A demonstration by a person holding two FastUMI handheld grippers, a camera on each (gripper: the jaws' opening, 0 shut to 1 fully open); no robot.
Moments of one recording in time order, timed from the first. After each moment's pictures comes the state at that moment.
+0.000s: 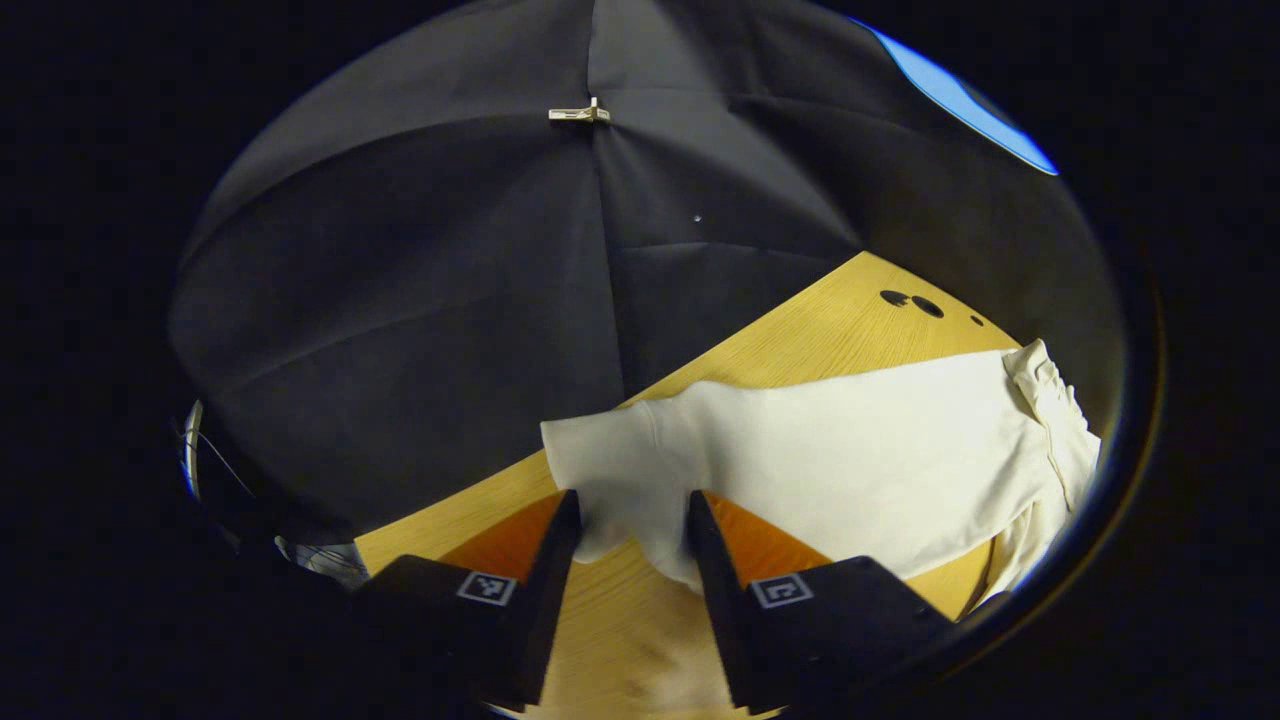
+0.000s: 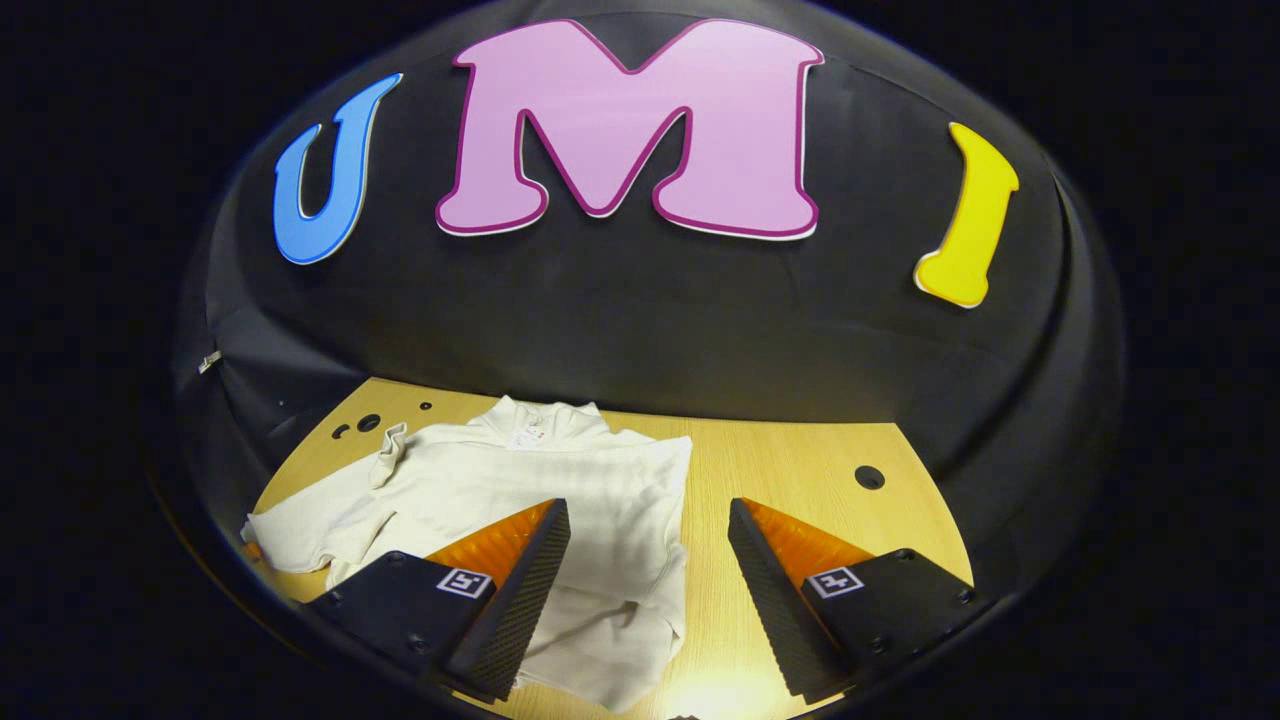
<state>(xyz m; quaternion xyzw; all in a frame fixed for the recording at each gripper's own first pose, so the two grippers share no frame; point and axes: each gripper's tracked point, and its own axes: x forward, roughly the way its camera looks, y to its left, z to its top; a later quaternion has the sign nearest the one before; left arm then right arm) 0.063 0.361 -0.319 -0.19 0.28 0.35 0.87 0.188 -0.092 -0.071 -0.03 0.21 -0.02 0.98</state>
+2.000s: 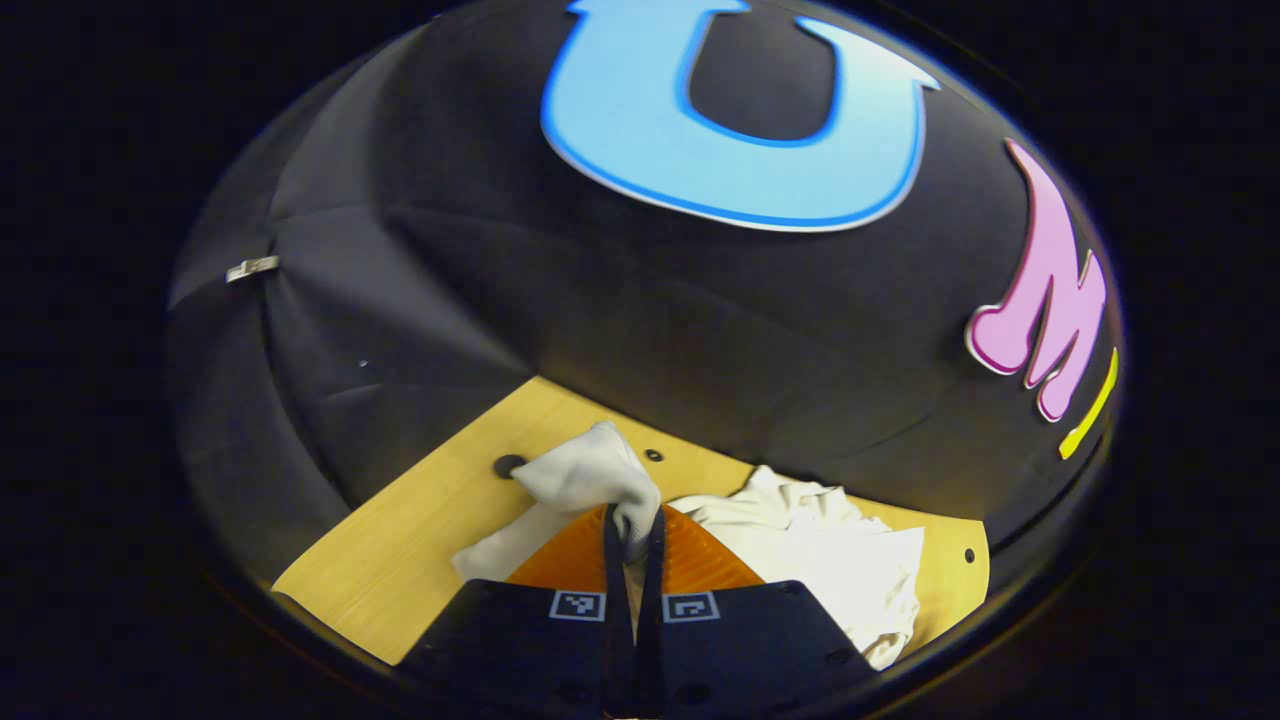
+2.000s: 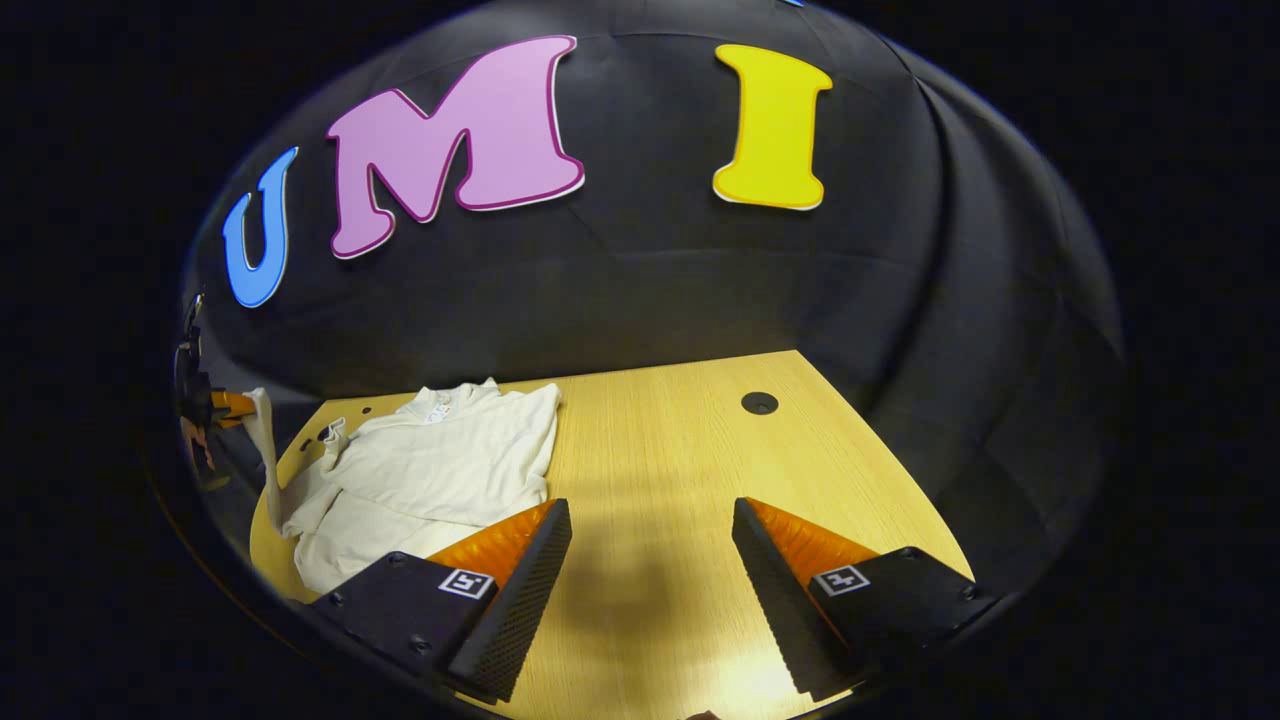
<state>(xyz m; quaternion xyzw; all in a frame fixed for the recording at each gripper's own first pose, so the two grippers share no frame) 0.348 0.135 -0.057 -0.16 0.16 0.08 0.97 0.103 -0.251 -0.123 0.05 0.21 -0.08 0.97</state>
